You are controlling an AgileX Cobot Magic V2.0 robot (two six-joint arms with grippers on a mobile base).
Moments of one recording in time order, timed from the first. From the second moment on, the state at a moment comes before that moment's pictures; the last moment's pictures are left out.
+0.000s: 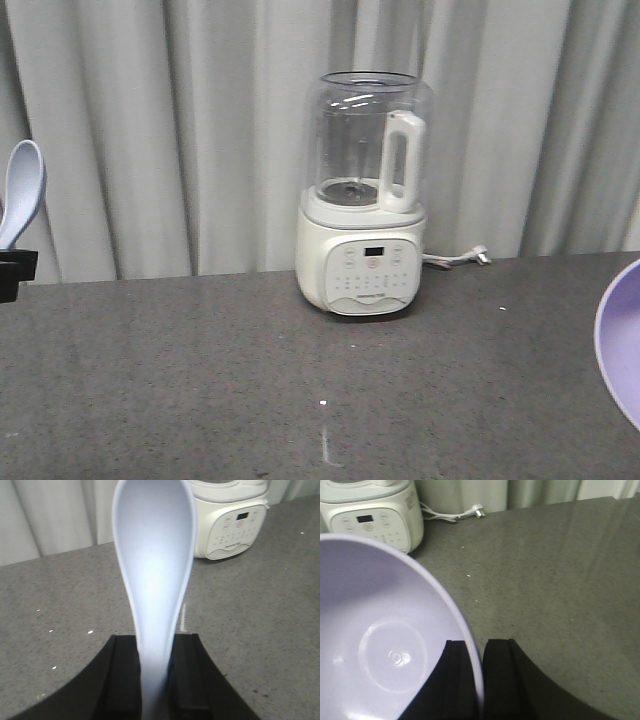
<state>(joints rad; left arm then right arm) -0.27 1.06 -1.28 -0.11 0.81 0.02 -0.19 0.79 -1.05 0.13 0.86 -0.09</state>
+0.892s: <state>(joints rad) -0.27 1.06 -1.28 -0.11 0.81 0.02 -0.19 0.79 -1.05 0.13 0.86 -0.09</state>
